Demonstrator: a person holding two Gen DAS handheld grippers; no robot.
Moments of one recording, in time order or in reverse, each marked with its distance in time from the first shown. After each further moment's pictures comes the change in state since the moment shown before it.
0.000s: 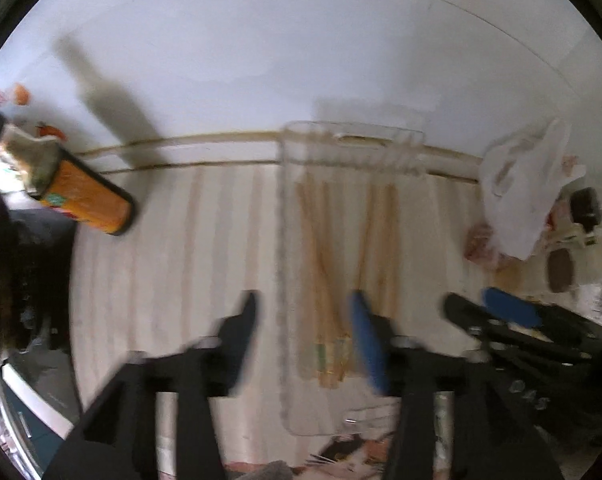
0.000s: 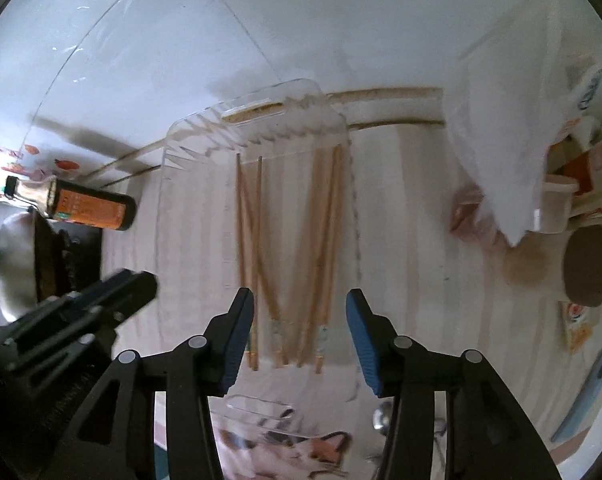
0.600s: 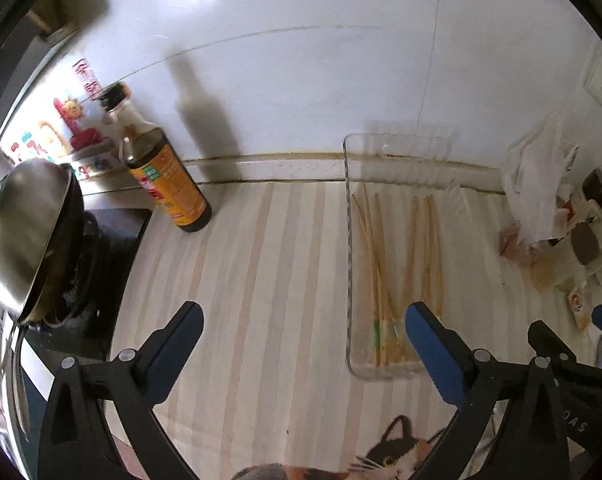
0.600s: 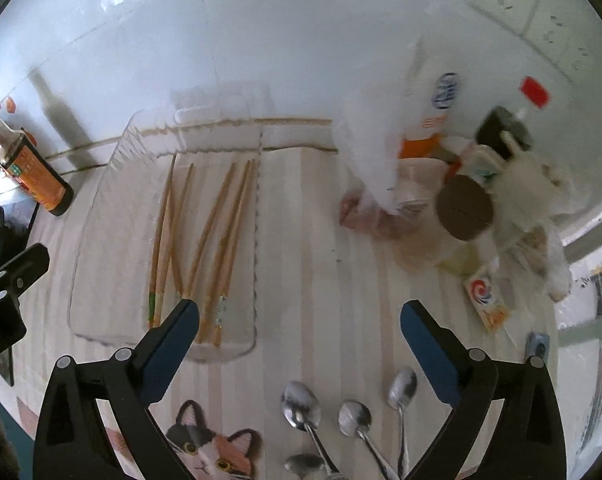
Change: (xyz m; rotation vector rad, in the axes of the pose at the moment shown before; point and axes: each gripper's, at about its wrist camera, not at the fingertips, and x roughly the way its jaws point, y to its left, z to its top) left arm -0.043 0.016 -0.089 -0.036 -0.269 0.134; right arm -0.036 -0.013 -0.102 -0.061 -0.312 -0.325
